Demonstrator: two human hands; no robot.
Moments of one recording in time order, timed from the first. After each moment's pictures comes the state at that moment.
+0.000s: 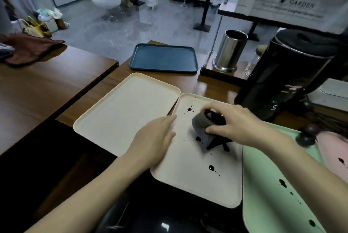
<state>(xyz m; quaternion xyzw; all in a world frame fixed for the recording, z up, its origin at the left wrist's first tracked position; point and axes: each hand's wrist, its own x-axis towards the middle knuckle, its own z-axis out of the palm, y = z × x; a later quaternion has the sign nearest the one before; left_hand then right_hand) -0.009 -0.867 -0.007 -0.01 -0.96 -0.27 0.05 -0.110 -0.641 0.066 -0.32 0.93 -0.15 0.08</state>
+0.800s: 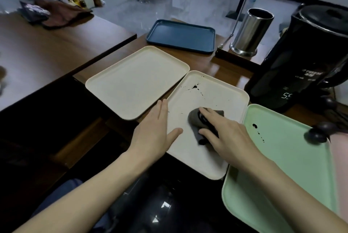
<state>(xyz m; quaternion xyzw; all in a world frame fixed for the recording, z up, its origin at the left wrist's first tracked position) 0.044 -0.805 -0.039 0.17 -0.96 -0.20 0.08 -0.053 -0.606 0.001 -0.37 0.91 -0.17 0.06</state>
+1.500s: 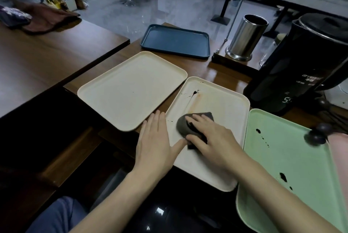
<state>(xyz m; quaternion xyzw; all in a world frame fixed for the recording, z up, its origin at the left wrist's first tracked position) 0.041 -0.810 -0.053 0.19 -0.95 -0.25 0.09 -0.051 -0.651 -0.014 -0.36 0.91 -0.16 0.10</state>
